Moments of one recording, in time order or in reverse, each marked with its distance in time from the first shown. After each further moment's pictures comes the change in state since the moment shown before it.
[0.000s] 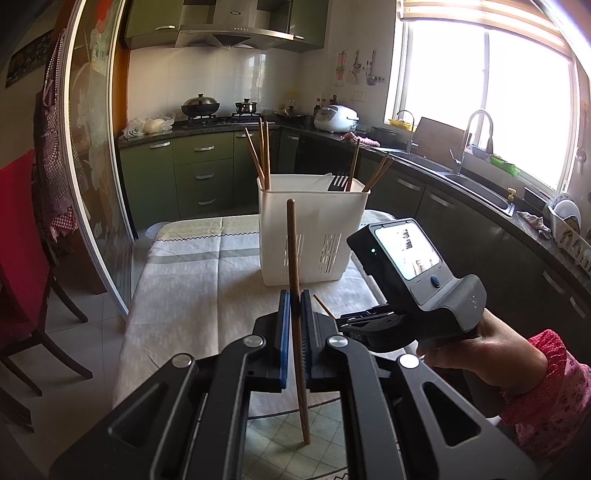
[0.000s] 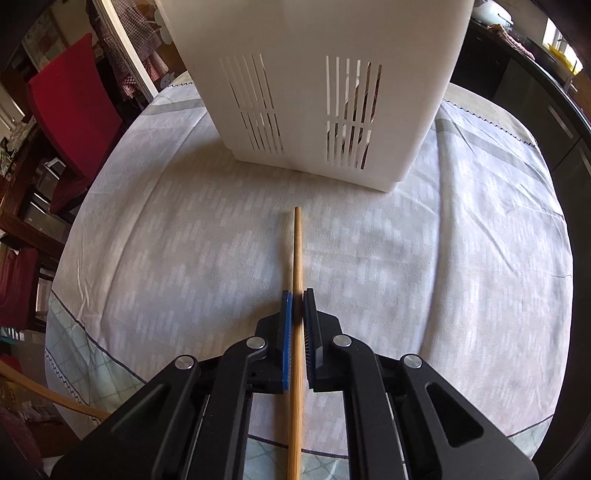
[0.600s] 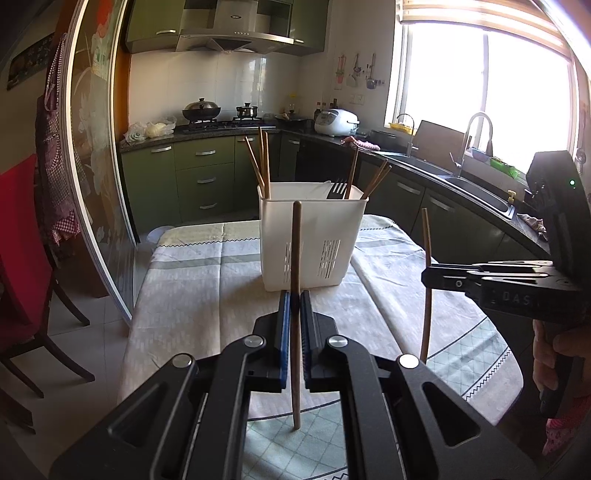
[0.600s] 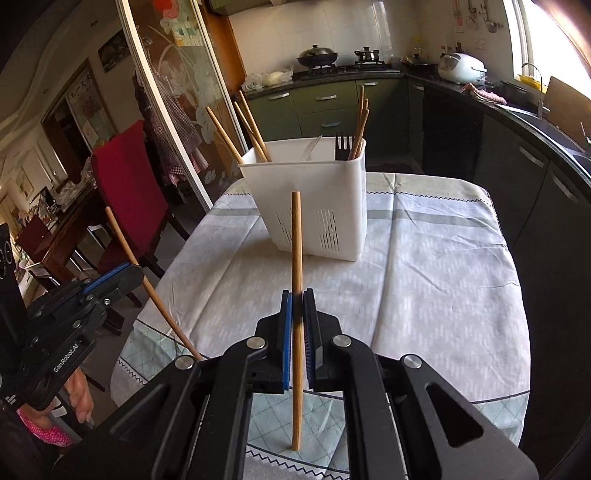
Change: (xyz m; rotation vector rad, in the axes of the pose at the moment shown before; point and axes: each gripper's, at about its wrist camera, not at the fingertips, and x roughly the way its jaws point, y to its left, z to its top) left arm -0.005 0.000 0.004 0.004 -0.015 0.007; right arm -0.164 -0.026 -0.055 0.029 -0.386 0.127
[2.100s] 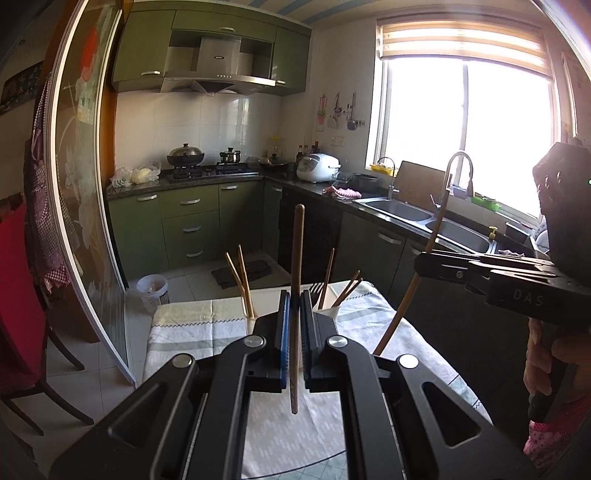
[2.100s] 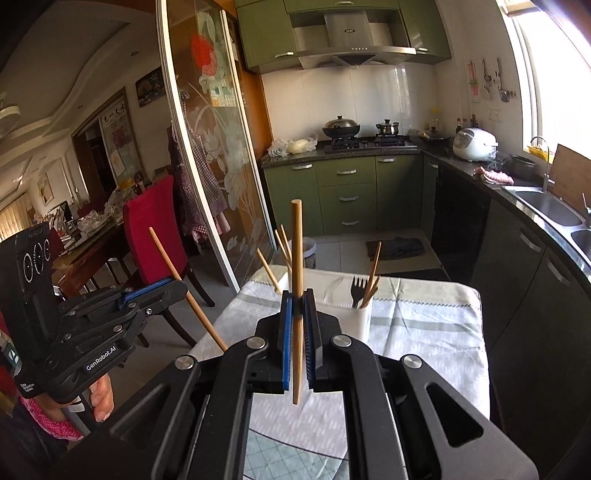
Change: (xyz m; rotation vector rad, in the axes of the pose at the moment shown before) left arm -0.041 -0.013 0.111 0.040 -0.158 -0.060; right arm -0.106 0.029 0.092 -0.110 -0.253 0.035
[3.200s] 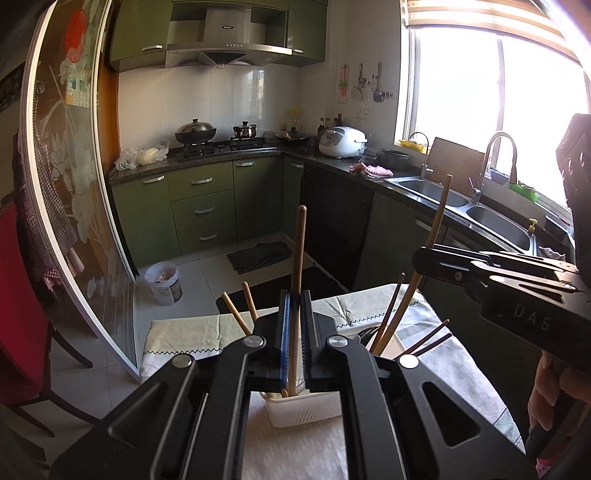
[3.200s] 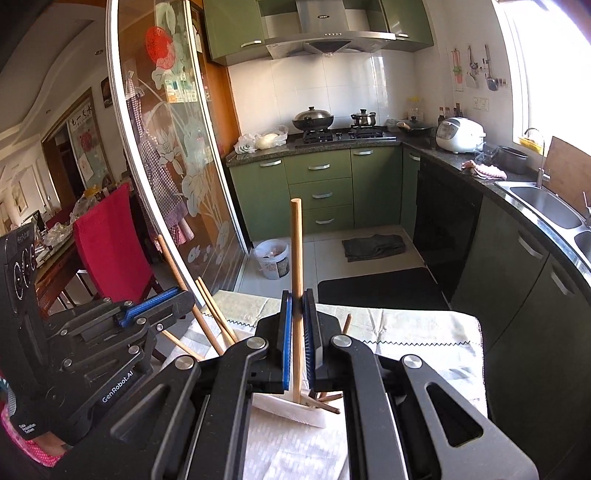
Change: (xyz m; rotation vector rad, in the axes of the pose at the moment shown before) left arm 0.156 0.031 0.029 -0.005 0.133 0.081; right arm 0.151 -0.060 0.046 0.054 0.080 -0.093
